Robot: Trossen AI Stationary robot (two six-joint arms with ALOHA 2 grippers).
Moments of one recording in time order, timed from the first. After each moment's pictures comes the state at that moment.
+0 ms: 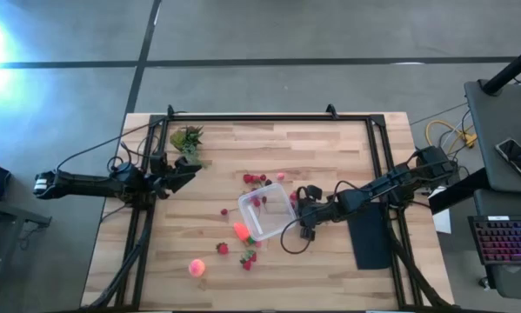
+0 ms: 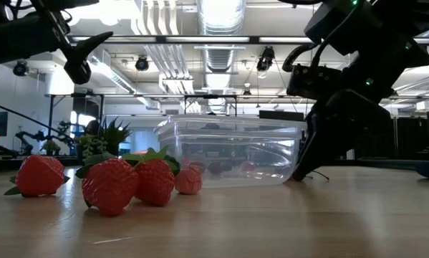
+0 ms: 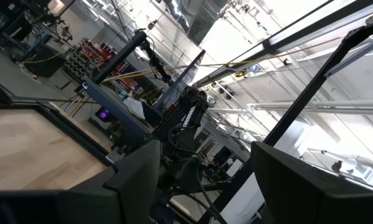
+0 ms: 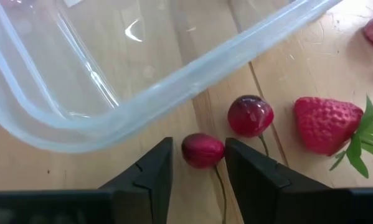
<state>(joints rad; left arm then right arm) 0.01 0.33 0.01 0.64 -0.09 -0.73 0.29 1.65 0.68 -0.01 0.29 0.40</state>
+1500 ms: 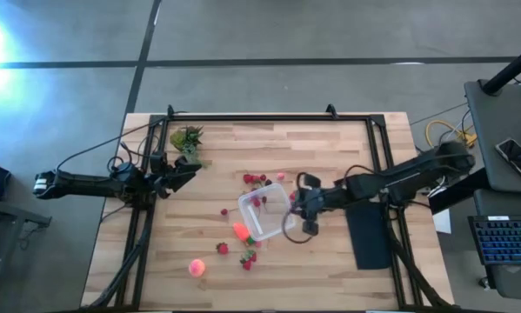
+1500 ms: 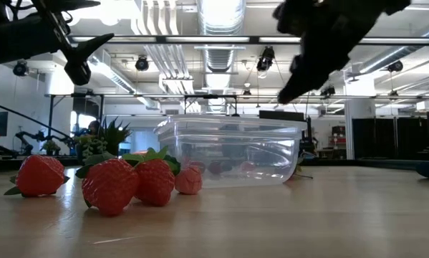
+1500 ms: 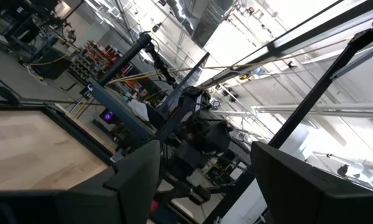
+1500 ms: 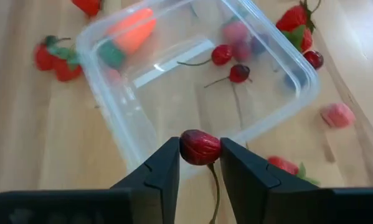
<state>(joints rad) 0.01 0.34 0.01 0.64 -0.11 -0.73 0.23 1.43 0.88 -0.30 0.17 0.30</state>
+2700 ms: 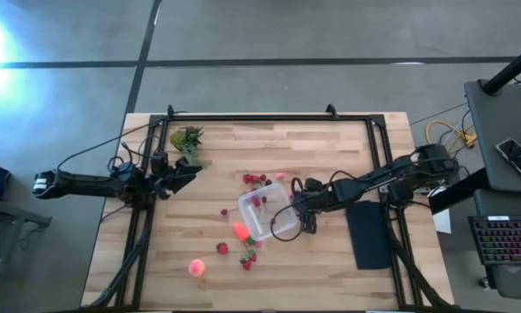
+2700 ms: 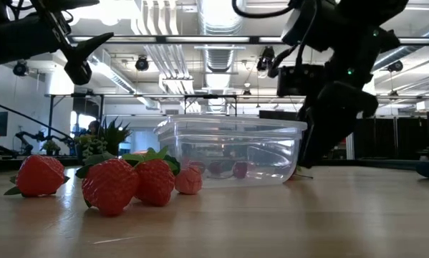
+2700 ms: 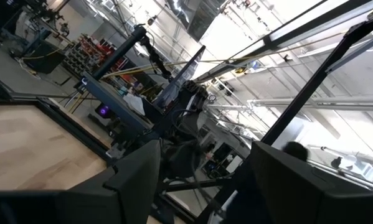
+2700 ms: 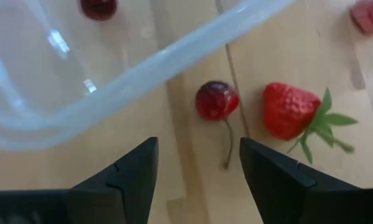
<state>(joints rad) 0.01 0.35 0.01 0.64 -0.08 -0.73 0.18 1.62 0.81 -0.31 0.15 0.32</state>
